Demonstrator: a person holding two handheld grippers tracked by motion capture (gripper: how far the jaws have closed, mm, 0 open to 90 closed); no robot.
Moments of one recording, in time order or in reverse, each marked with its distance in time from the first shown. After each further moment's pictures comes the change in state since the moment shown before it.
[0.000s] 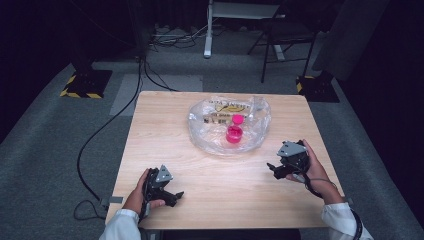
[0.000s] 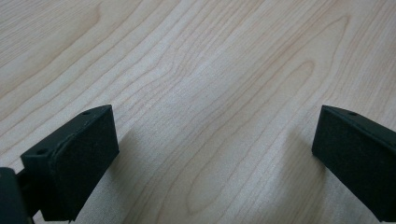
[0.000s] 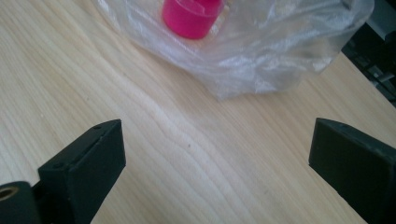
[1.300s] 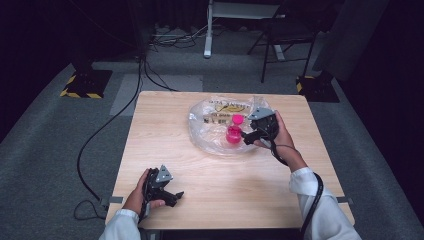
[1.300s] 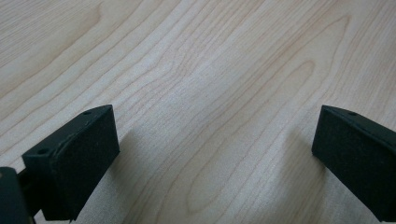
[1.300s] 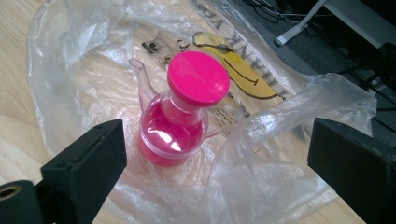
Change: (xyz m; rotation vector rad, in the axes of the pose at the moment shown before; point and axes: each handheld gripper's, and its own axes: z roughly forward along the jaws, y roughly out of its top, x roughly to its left) left arm 0.000 0.000 0.000 -0.001 0.002 0.000; right arm -0.020 0.118 0.060 -0.049 -0.022 0.087
